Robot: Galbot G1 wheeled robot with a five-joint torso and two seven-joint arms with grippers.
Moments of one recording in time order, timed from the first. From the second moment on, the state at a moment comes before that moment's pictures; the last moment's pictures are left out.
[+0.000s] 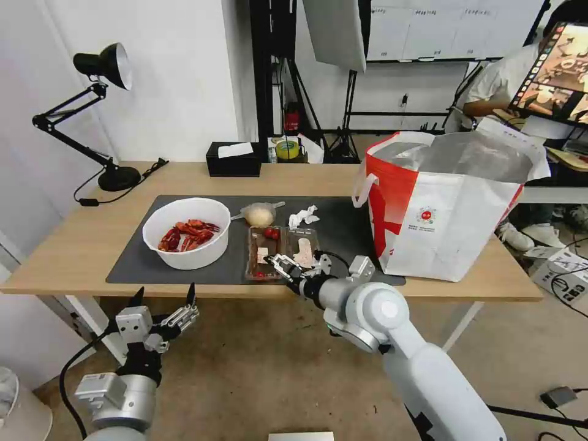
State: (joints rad) left arm 1.78 -1.35 -0.62 -2.34 -0.31 0.08 -0.15; right arm -0.88 1.29 0.01 1.99 1.77 -0.35 0.87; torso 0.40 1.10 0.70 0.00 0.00
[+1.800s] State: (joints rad) left arm 1.78 -1.36 -0.61 -2.34 -0.30 0.06 -0.15; right arm -0.90 1.35 0.05 1.97 1.77 -0.34 0.90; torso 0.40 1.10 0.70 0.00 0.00
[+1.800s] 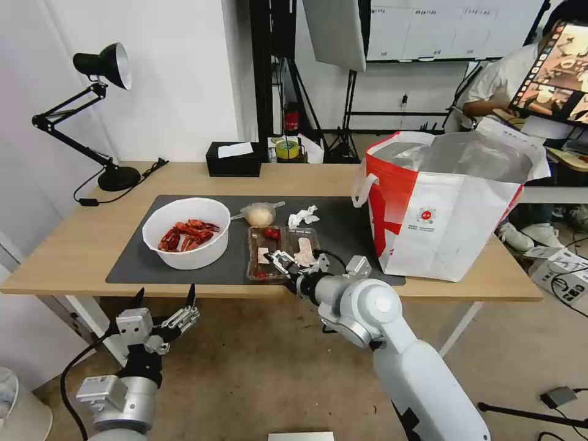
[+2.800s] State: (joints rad) left arm 1.80 -1.36 -0.61 -2.34 -0.29 0.05 -0.15; right arm -0.91 1.37 0.08 1.96 1.74 -0.32 0.90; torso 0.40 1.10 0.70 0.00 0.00
